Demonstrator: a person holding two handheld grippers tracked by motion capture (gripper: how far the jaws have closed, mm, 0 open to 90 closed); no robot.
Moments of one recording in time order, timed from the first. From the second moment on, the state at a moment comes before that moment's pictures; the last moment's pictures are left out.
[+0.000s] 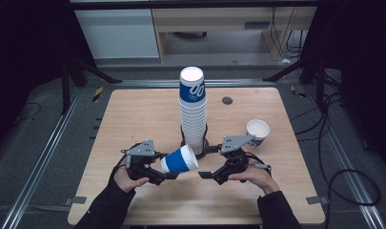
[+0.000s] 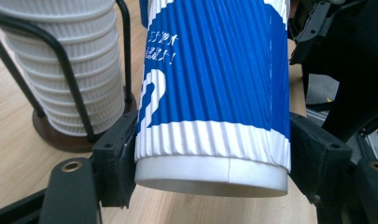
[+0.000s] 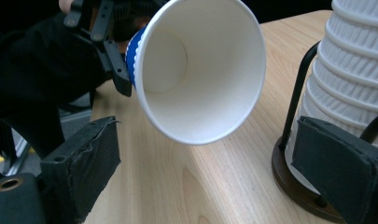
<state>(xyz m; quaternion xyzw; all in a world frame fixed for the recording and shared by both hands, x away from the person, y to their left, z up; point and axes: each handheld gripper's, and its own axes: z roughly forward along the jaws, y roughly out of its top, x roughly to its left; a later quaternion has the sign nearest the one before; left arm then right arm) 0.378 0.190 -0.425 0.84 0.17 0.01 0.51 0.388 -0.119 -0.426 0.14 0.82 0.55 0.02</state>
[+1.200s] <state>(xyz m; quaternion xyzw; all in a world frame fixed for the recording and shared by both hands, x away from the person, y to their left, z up) 0.362 0.168 -0.428 0.86 0.12 -0.01 0.50 0.381 -0.109 -0.428 0.10 0.82 0.56 -0.04</state>
